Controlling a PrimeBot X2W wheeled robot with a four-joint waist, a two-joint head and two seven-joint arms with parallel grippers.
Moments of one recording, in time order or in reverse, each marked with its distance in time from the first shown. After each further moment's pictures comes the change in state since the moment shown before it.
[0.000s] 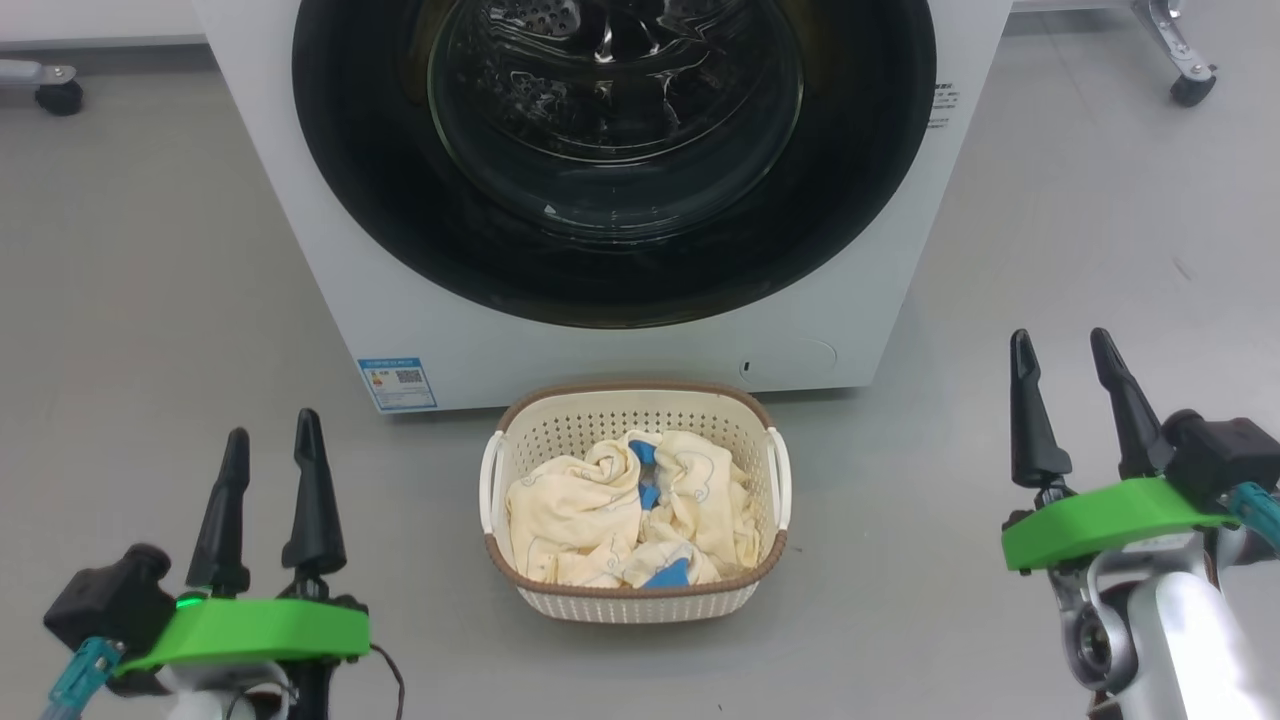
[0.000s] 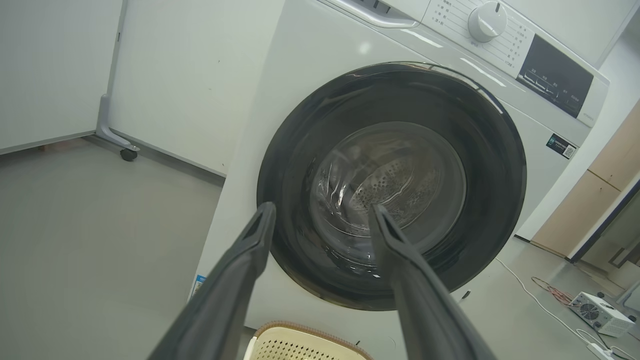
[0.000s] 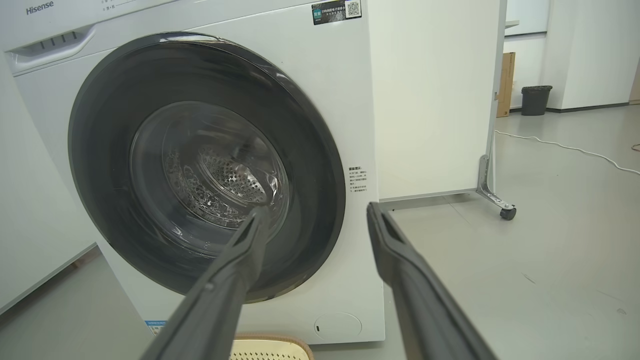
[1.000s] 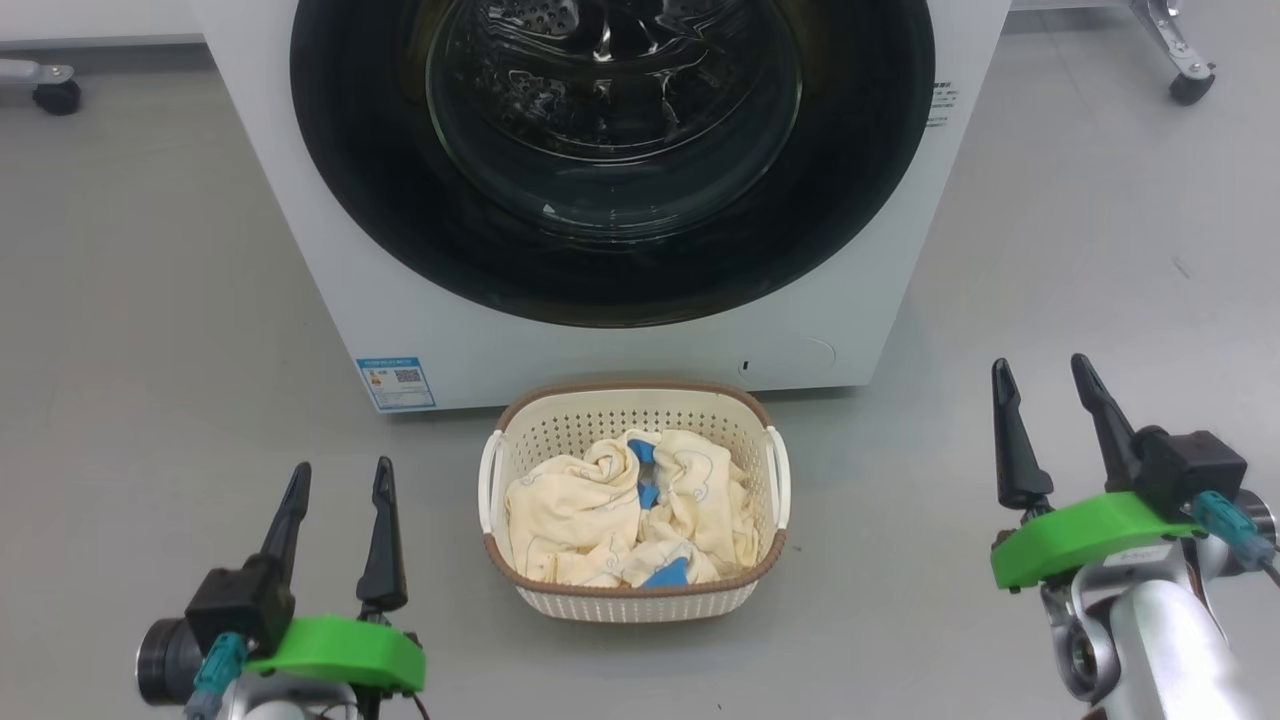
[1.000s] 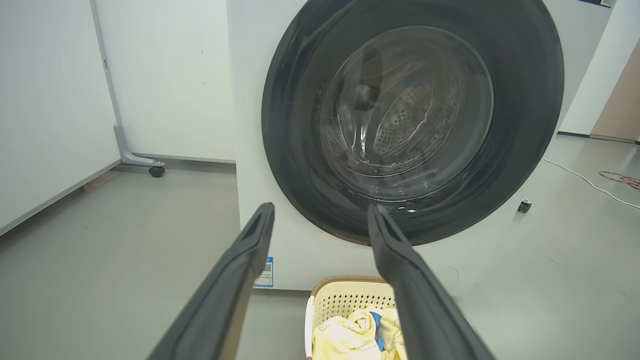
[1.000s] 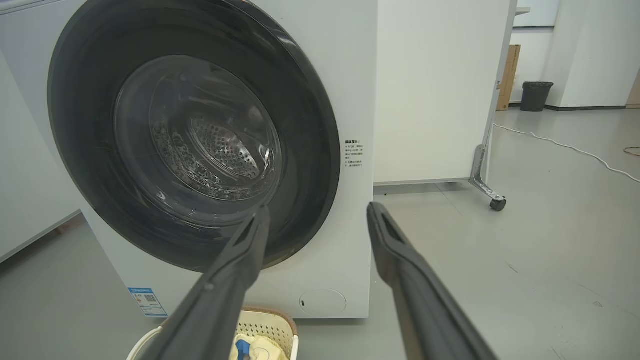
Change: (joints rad) left arm -0.012 0.003 -0.091 0.150 0.308 0.088 -0.032; right arm -0.020 -0.002 0.004 0.118 -0.082 0.000 -0.040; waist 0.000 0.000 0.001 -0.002
